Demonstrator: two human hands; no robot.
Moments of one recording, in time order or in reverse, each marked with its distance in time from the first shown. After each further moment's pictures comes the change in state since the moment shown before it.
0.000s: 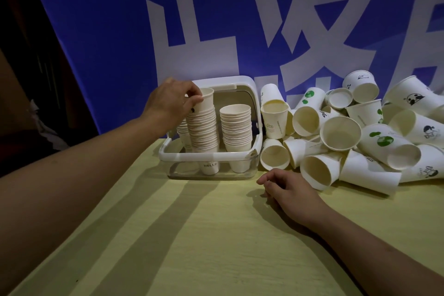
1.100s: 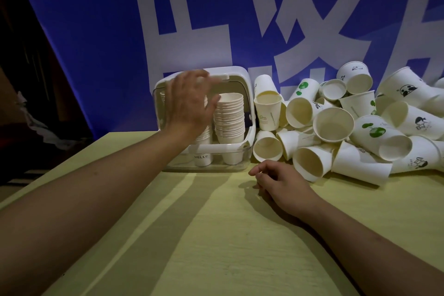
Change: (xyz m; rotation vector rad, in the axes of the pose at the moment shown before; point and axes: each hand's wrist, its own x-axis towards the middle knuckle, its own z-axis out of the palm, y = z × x) left_hand -0.022 0.037 0.053 0.005 0.267 0.136; right_hand 0.000 0.002 0.001 0.061 -0.005 0.003
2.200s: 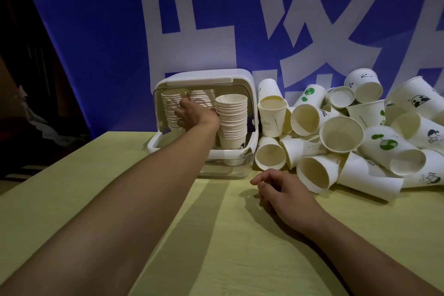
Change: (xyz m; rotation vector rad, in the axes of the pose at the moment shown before) left_hand 0.026 0.014 0.067 -0.495 -0.059 -1.171; right_hand 0.001 0.001 0.000 -0.002 0.008 0.017
